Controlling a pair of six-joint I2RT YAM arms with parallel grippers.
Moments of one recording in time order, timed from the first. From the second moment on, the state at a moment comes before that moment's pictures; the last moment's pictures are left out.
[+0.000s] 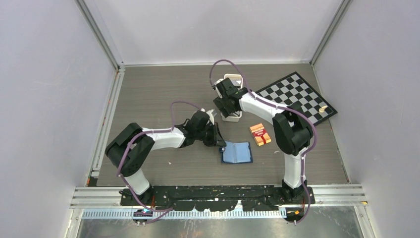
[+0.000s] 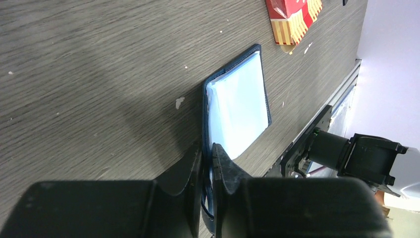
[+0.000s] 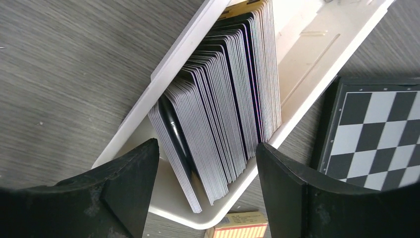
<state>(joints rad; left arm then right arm) -0.77 1.68 0.81 0.16 0.36 -0.84 0.61 1.96 1.48 -0.52 0.28 -0.12</state>
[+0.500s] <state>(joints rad) -0.77 1.68 0.80 0.18 0.36 -0.84 0.65 1.98 1.48 -0.50 0.44 -0.18</state>
